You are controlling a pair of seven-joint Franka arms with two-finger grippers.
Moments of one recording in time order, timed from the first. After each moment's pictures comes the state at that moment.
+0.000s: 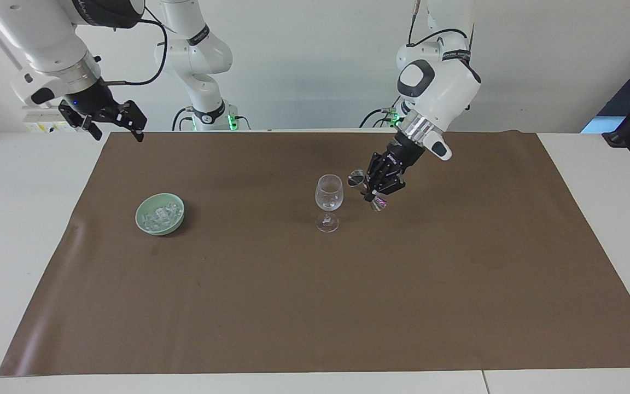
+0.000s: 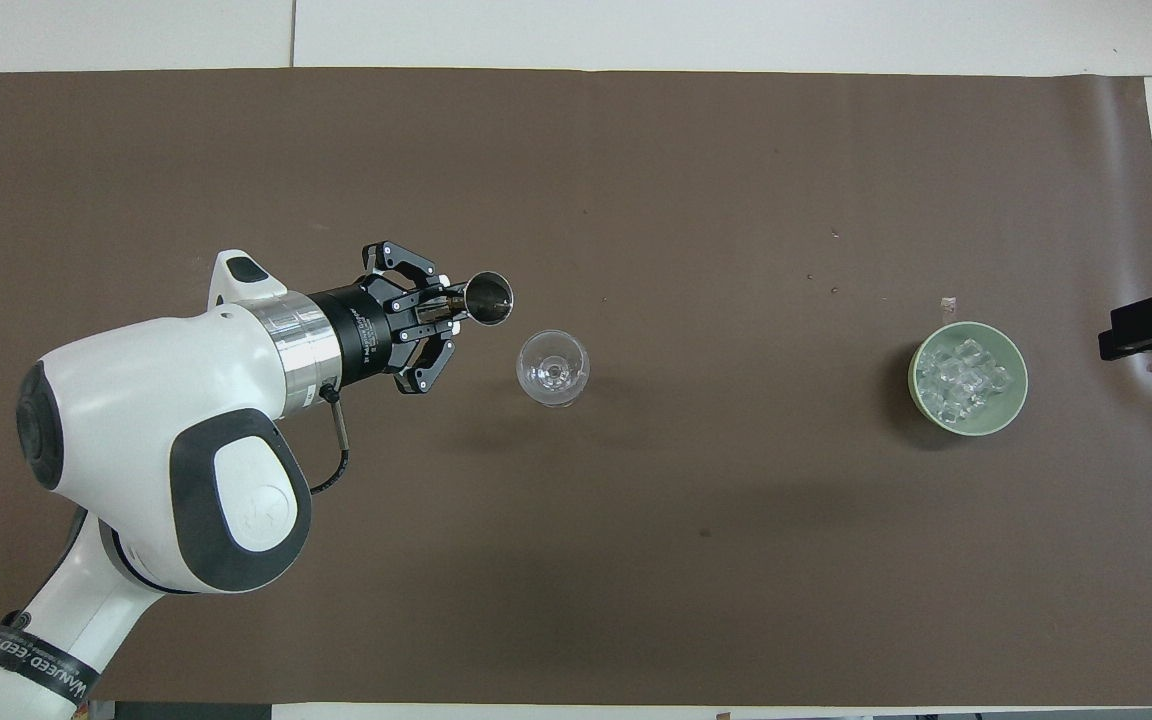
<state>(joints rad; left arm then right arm) -0.13 -0.07 -0.38 -2.18 -0.78 2.62 -1.46 0.00 -0.08 -0.08 -1.65 -0.01 1.48 0.00</state>
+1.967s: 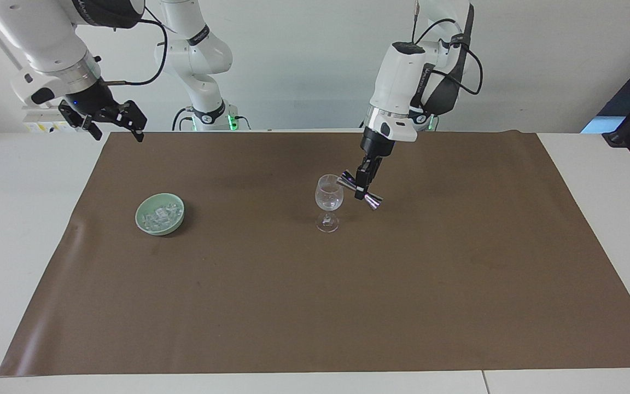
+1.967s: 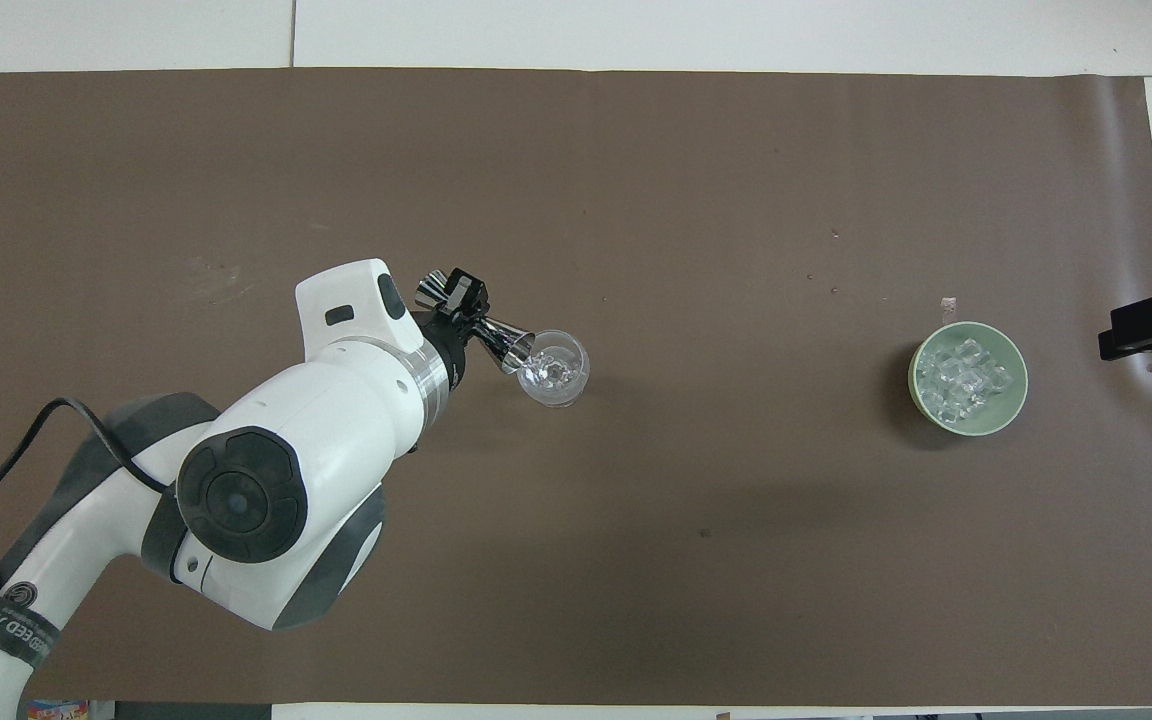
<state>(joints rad) -0.22 -0.07 -0.38 -2.16 0.08 2.61 -1.63 0.00 -0.08 -0.08 -1.65 -0.01 1.48 0.00</state>
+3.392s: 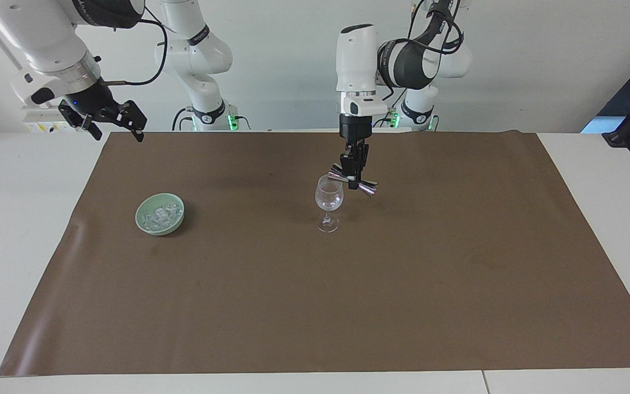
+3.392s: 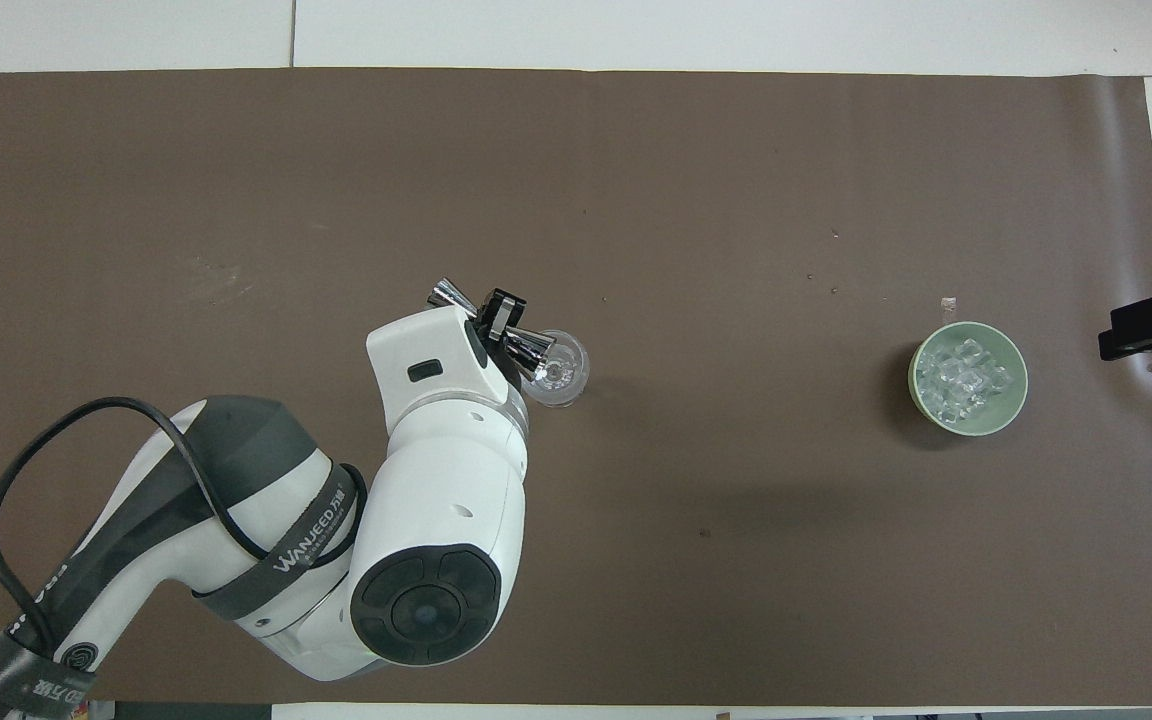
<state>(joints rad) -0.33 -0.06 -0.38 -2.08 0.53 2.42 -2.07 0.00 -0.08 -0.08 -1.65 -0.01 1.48 0.00</state>
